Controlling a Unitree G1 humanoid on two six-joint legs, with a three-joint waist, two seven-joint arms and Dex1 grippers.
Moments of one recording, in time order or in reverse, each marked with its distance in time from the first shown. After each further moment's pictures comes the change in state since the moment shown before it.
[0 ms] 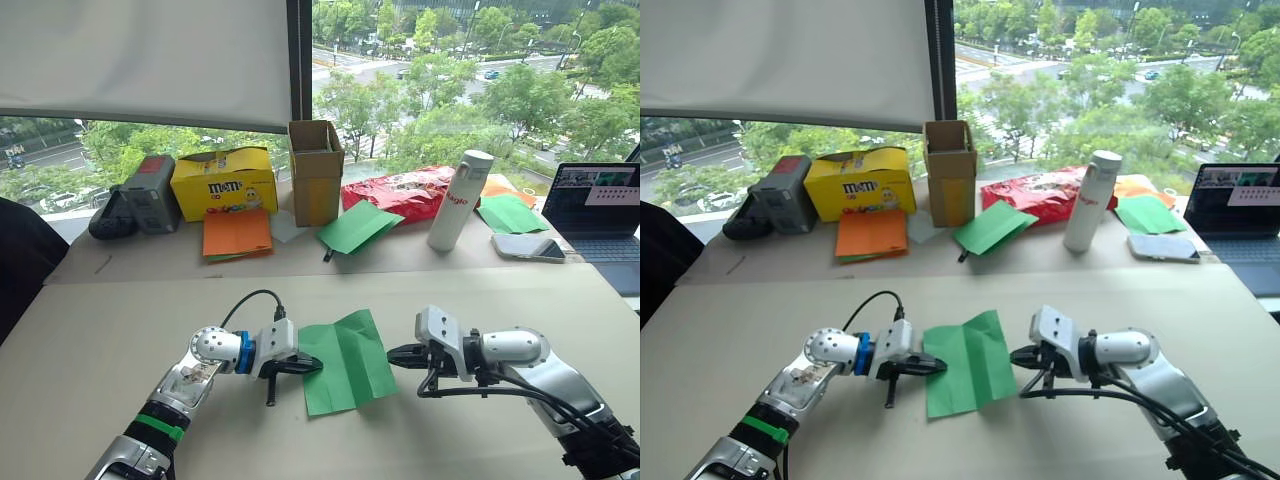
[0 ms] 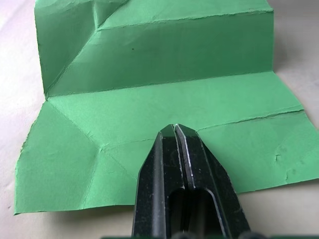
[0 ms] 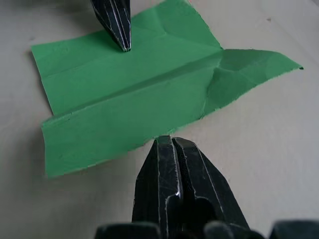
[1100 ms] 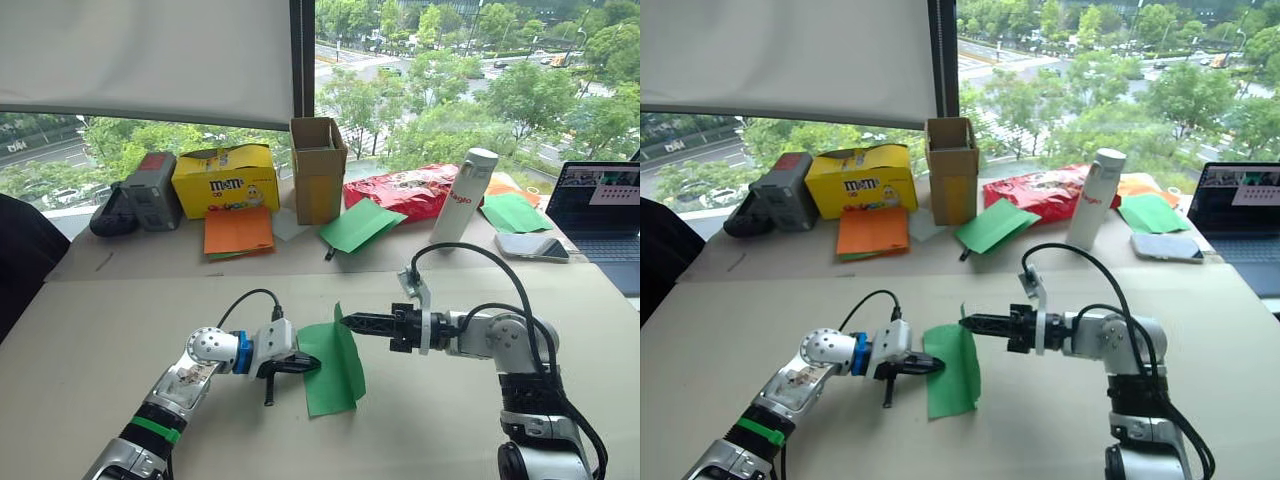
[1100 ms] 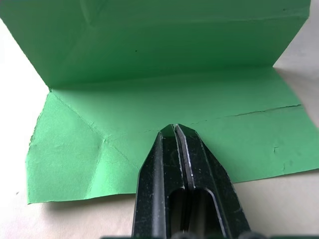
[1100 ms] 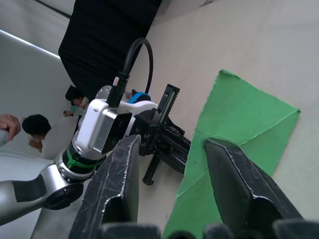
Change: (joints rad) left arm 0.014 0.012 0.000 -0.025 0.002 0.000 0.016; right arm -0.291 0.402 -0.403 0.169 0.560 1.078 -0.298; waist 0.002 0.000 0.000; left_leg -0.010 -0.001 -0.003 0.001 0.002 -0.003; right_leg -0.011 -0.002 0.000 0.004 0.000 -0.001
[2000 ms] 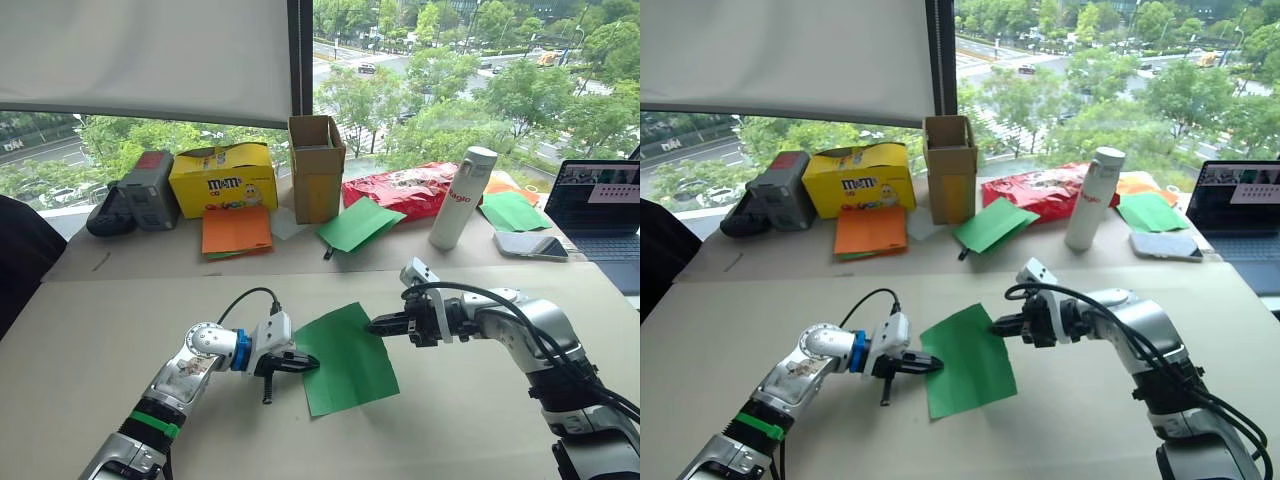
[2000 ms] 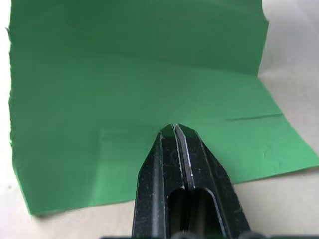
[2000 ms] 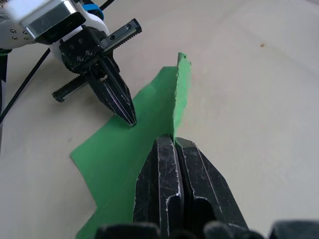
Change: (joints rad) left arm -0.019 0.008 0.020 -0.020 -0.037 0.111 -0.032; right arm -0.033 -0.346 0.365 -0.072 -0.342 -0.444 0.348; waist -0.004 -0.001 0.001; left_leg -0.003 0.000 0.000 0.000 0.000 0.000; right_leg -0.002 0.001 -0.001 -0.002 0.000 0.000
